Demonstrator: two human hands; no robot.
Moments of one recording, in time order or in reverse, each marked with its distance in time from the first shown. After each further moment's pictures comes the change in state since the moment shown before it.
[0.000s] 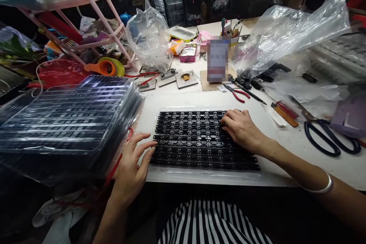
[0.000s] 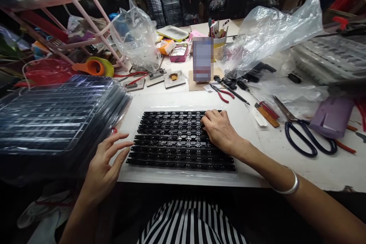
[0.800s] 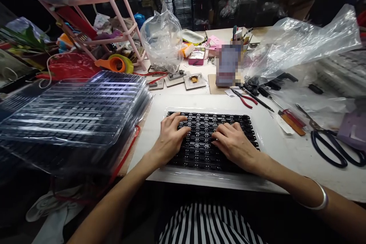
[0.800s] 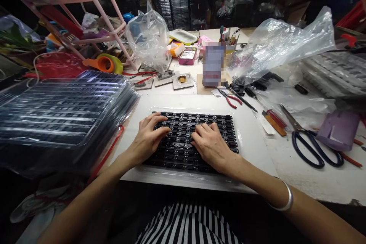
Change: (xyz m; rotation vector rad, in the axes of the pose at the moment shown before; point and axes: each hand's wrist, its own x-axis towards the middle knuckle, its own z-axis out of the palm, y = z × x) left_hand 0.061 -0.002 0.048 0.115 -0.093 0.392; right_hand 0.011 -0.056 -0.003 0.035 0.012 -0.139
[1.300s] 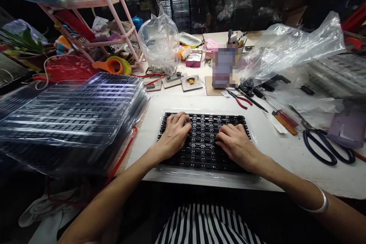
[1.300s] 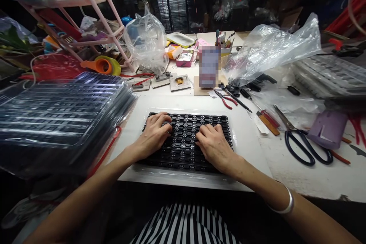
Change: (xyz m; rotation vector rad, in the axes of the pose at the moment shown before) left_hand 0.021 0.004 0.010 0.046 -0.127 0.074; right_hand -0.015 0.009 -0.003 0.039 -0.001 0.093
